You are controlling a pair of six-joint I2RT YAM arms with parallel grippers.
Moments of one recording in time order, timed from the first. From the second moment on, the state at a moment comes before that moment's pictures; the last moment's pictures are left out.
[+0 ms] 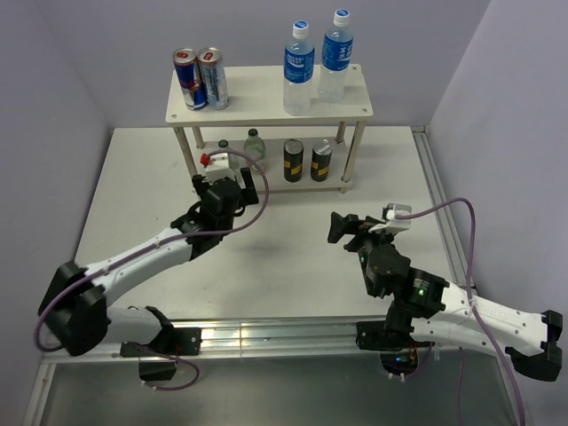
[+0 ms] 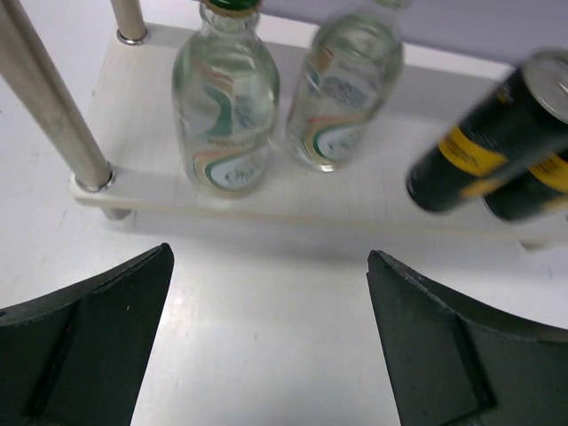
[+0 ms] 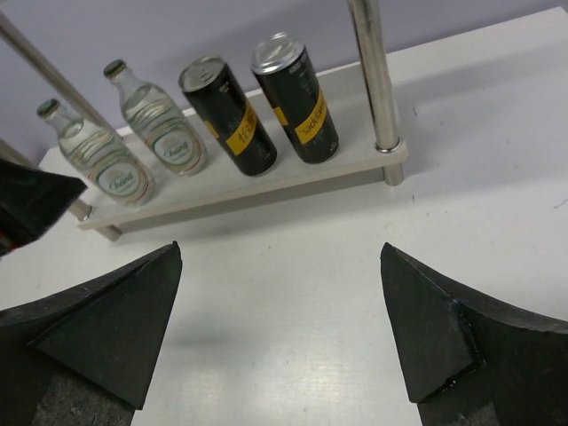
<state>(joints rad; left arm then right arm) -0.73 1.35 0.88 0.13 -0.70 -0.45 1.13 0.58 0.54 -0.09 1.08 0.46</state>
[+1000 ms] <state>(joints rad) -0.77 0.68 0.94 -0.39 -0.69 -0.25 1.13 0.67 1.02 -0.42 0.99 0.19</state>
